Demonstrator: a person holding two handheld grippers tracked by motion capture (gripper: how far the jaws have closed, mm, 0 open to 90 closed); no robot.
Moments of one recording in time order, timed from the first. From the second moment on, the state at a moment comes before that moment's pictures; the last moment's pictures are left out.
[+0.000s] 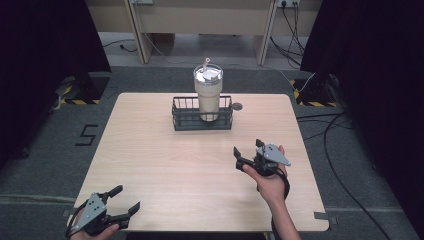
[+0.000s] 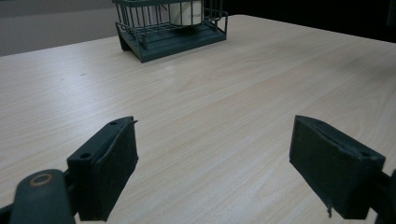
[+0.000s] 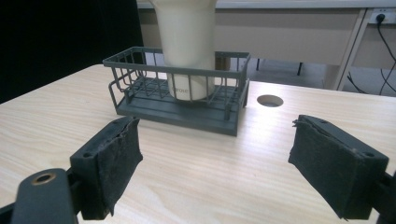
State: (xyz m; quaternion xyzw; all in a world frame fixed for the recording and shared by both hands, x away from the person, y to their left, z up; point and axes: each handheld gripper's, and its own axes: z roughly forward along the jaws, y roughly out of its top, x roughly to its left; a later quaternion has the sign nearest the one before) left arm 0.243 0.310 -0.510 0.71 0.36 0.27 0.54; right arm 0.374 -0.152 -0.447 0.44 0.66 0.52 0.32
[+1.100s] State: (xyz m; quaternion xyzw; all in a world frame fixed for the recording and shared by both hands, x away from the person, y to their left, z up) left arm 0.243 0.309 -0.511 0.71 0.36 0.27 0.53; right arm 0.308 -0.187 -0.479 0.46 0.67 0.49 0.31
